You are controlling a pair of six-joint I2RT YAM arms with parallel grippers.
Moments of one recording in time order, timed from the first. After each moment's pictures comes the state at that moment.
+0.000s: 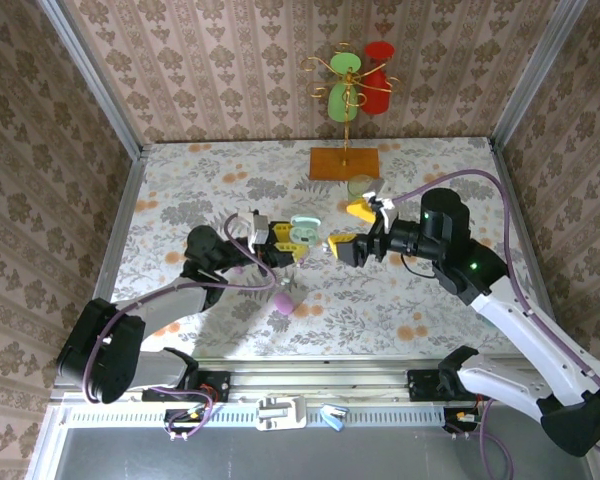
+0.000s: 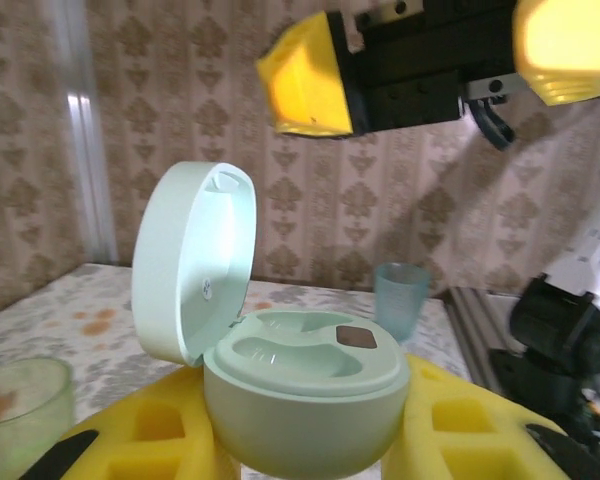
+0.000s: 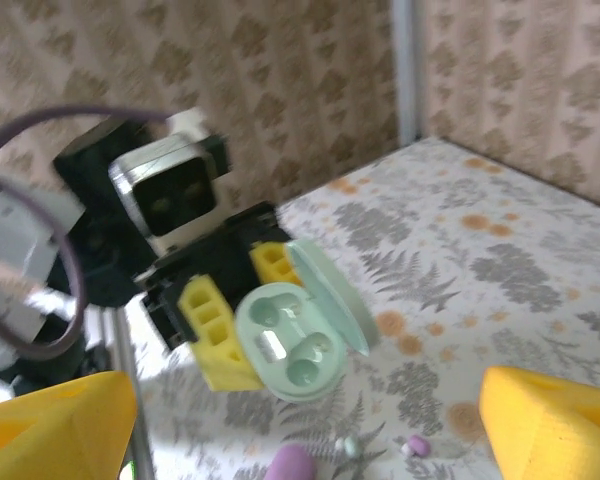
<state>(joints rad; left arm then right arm) -0.53 1.30 0.50 1.05 0.94 -0.21 0.51 0.97 0.99 -0.22 -0.48 0.10</state>
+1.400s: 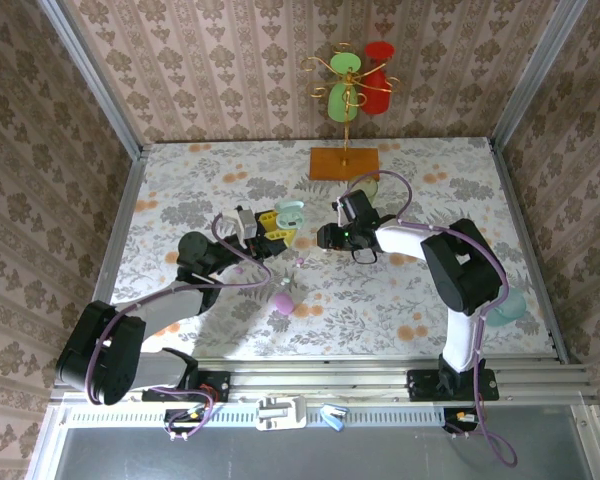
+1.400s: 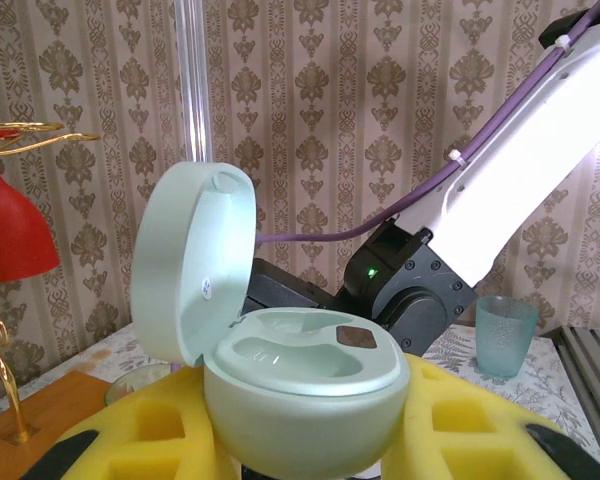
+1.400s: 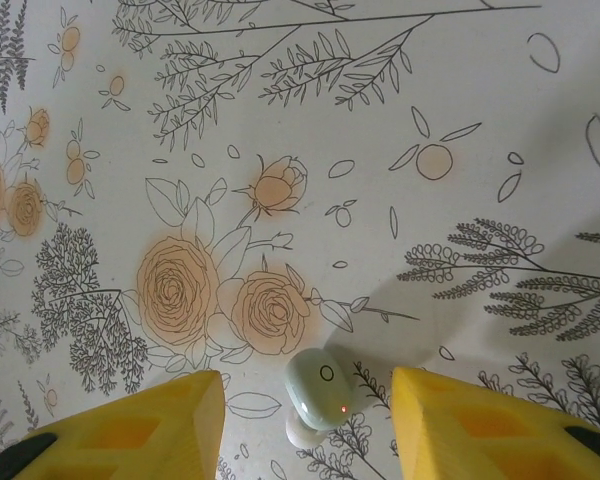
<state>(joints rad) -0.49 1.29 0.45 1.14 0.79 -0.20 0.47 1.91 1.11 -0.11 -0.24 0.48</state>
